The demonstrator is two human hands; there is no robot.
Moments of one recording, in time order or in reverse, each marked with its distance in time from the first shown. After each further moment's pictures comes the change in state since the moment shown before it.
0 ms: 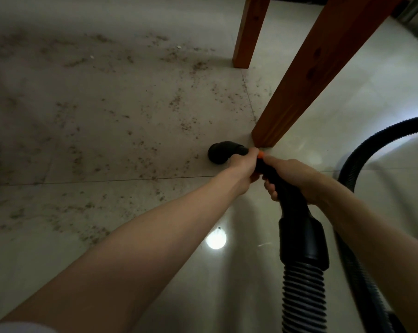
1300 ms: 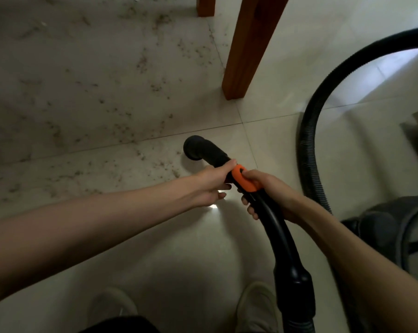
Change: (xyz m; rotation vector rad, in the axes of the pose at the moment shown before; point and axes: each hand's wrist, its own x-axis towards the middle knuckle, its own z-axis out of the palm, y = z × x) left_hand -0.100 -0.082 -0.028 0.343 -0.186 -0.231; right_hand -0.078 0.121 0.001 0.135 -0.185 0.049
